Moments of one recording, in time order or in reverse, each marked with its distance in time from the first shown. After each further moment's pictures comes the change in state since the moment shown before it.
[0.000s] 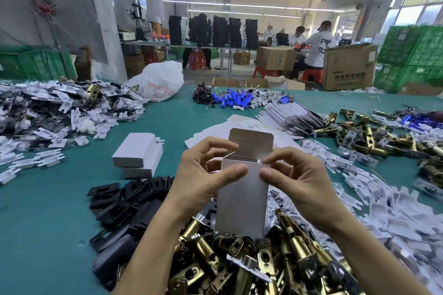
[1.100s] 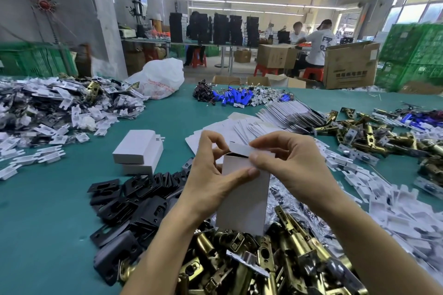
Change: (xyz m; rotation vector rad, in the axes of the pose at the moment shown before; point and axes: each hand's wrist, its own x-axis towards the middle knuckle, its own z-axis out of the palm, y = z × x) left_hand -0.002 -0.011 0.015 0.000 0.023 0.019; right_hand 0.019 -0.021 0.009 -0.301 0.060 0.118
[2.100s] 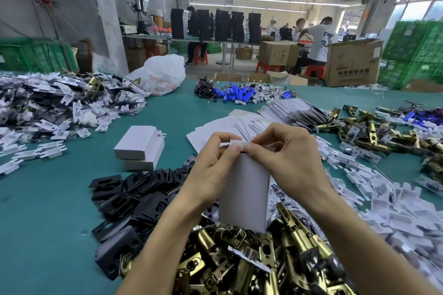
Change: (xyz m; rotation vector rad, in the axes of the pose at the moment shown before) left_hand 0.007 -0.001 0.001 0.013 -0.006 -0.119; right_hand 0.005 -0.007 0.016 -0.268 0.181 -0.066
